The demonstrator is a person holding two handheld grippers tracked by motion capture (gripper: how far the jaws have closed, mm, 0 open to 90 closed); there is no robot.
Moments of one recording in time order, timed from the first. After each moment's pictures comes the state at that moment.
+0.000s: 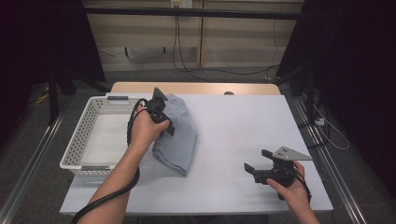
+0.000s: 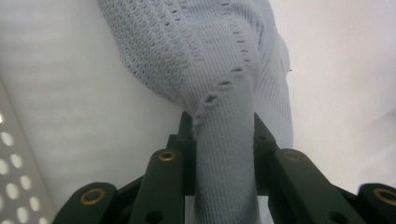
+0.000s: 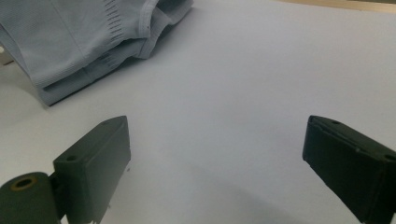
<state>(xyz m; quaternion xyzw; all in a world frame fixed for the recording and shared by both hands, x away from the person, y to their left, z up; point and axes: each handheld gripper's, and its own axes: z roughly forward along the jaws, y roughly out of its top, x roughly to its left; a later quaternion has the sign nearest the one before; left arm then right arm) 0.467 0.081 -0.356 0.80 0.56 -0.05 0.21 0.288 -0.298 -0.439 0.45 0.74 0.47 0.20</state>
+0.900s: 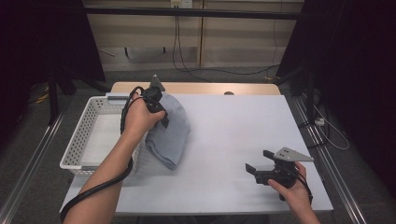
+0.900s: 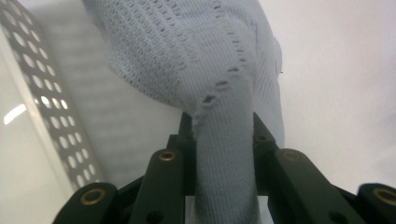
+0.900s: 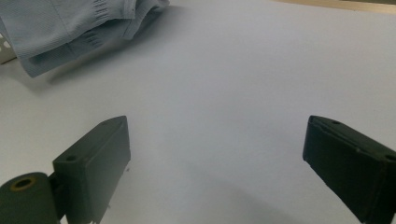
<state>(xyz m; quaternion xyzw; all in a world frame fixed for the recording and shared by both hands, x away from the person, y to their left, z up) 0.480 0.088 -0.325 0.82 0.55 -0.03 0.18 0.285 -0.301 -0.439 0.45 0.74 0.46 0.20</state>
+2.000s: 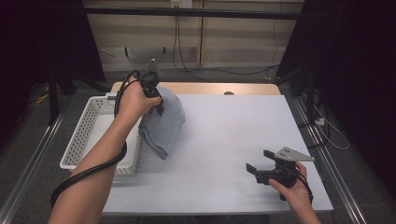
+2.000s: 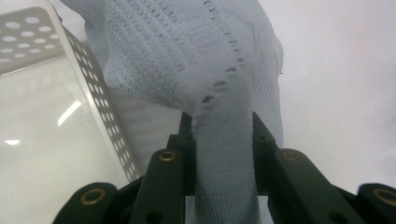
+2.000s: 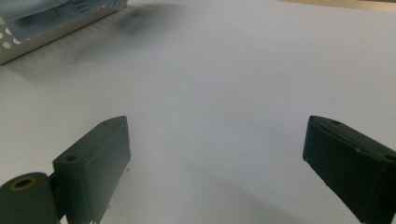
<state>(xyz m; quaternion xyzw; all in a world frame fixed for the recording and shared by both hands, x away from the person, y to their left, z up) 0.499 0.092 -0.285 0.83 0.54 0.00 0.16 0.286 -0.303 -0.439 0.45 0.73 0.47 0.20</state>
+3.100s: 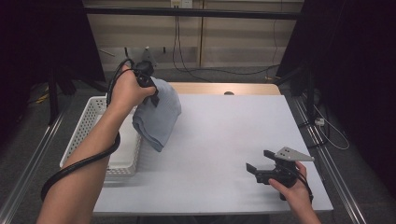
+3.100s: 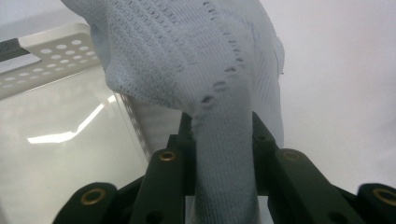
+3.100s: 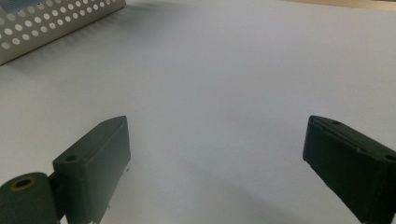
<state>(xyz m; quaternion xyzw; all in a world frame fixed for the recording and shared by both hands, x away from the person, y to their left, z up) 0.506 0.104 -0.257 0.82 0.54 0.01 0.16 0.287 -0.303 -0.440 0.45 0.73 0.46 0.20</state>
